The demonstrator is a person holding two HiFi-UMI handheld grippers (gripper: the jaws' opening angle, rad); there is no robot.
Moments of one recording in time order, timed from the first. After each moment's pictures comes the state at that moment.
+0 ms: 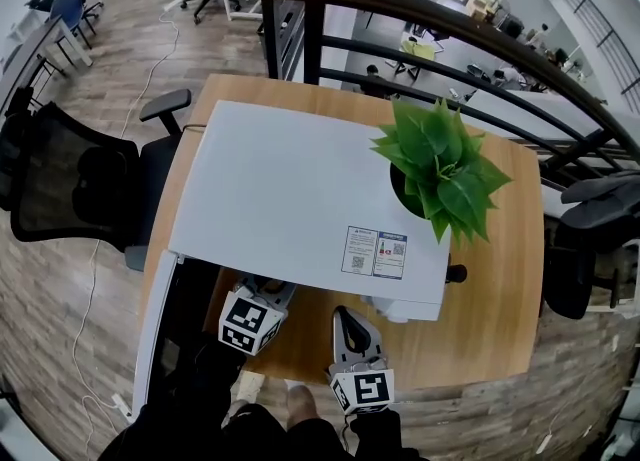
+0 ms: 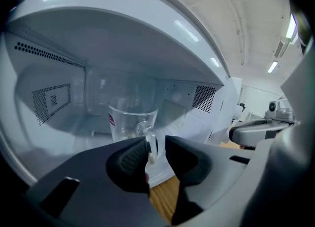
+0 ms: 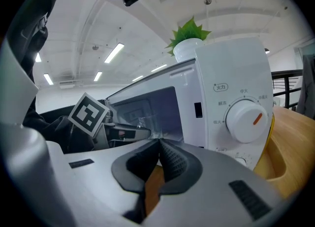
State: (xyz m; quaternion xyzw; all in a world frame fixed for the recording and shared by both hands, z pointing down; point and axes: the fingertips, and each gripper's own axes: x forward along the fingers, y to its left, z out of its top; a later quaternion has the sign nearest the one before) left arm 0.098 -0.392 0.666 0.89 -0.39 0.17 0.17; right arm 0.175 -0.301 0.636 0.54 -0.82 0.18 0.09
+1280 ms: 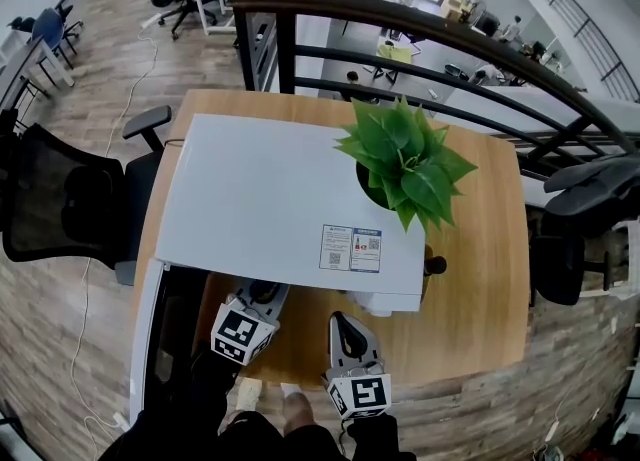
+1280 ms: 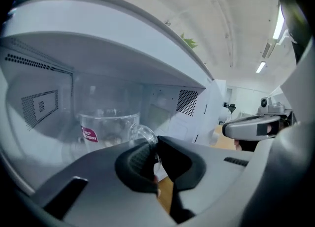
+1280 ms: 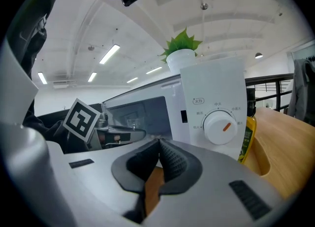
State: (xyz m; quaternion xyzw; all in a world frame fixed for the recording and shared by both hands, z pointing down) left arm 0.121 -0.372 0.652 0.92 -0.34 0.15 0.14; right arm 0.197 -0.286 0.623 0.57 -0.80 0.17 0.08
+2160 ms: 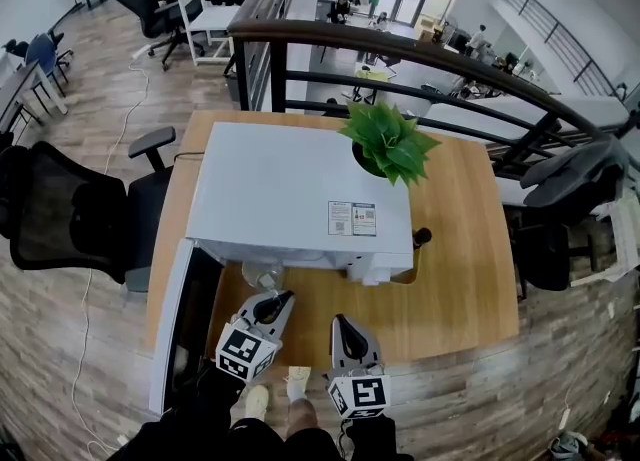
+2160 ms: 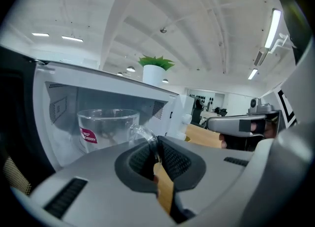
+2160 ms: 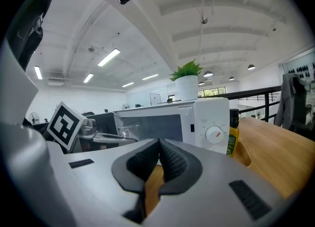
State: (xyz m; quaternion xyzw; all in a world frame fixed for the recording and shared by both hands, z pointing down) left arm 0.089 -0.268 0.605 0.93 -0.31 0.12 0.15; right arm 0.166 -0.210 0.569 0.62 -0.77 0.14 0.06
